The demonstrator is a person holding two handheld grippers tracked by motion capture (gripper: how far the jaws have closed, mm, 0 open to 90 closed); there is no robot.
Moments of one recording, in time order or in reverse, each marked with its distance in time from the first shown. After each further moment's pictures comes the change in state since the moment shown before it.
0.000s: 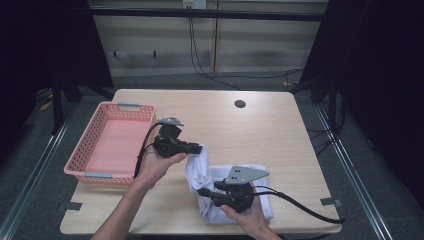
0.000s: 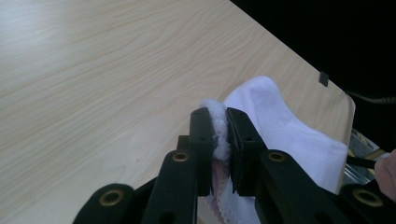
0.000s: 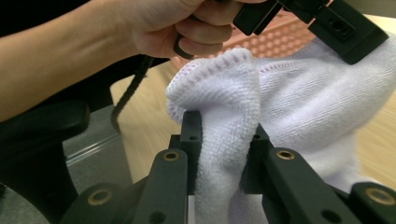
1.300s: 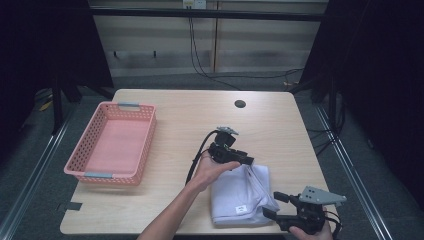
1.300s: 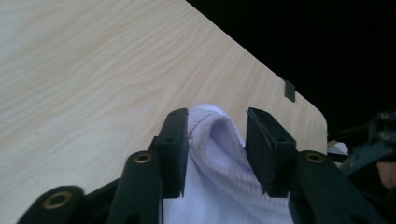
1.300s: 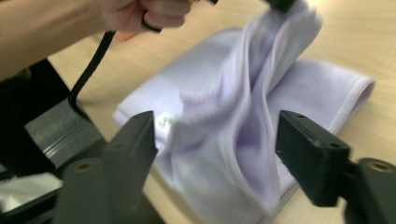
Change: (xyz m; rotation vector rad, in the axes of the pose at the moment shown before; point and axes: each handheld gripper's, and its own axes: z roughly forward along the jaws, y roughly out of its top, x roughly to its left) left arm -0.039 0.017 0.119 0.016 -0.174 -0.010; right arm -0.038 -0.077 -0.138 0.052 -0.232 0.173
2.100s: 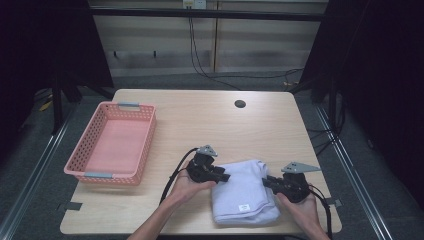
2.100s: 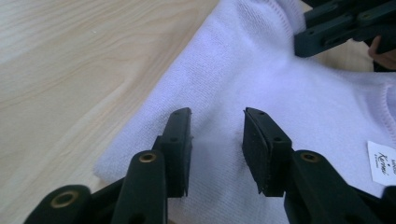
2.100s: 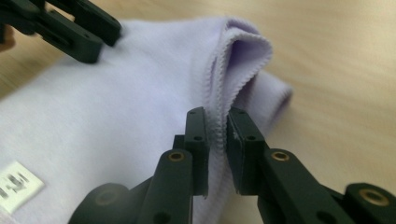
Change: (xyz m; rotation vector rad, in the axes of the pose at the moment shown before) left arm 0.012 -0.072 -0.024 0.072 0.114 0.121; right arm -0.051 0.018 0.055 0.179 -0.231 0.031
